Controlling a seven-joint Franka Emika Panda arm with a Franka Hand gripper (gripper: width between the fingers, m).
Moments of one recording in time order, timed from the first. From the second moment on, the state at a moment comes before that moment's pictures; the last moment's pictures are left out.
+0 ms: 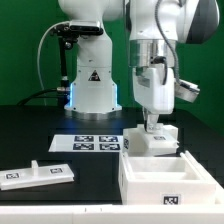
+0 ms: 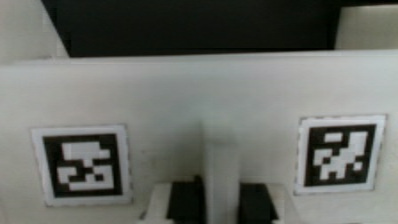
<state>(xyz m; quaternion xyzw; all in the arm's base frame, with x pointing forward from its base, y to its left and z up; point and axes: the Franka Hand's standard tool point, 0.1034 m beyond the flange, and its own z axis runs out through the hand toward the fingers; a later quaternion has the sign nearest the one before) 0.457 0.078 0.068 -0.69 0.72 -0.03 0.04</state>
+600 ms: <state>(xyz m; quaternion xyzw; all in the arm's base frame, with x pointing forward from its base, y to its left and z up) 0.461 0.092 0.071 -0.69 0.72 -0.03 0.06</state>
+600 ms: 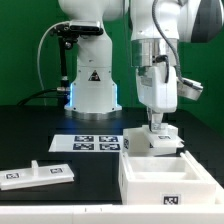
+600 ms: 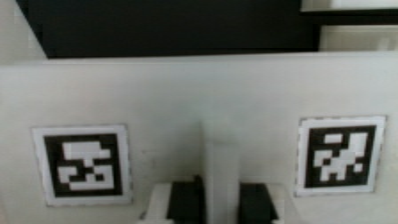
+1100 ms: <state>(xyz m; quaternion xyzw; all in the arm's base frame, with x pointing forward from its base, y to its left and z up) 0.462 0.093 0.069 -0.70 0.71 -0.03 0.05</state>
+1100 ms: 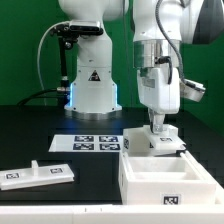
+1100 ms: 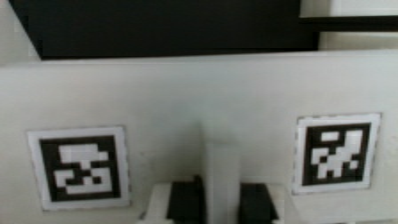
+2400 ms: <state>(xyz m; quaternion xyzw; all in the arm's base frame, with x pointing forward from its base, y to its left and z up) 0.477 0.093 0.074 -0.71 0.70 -0.07 0.07</state>
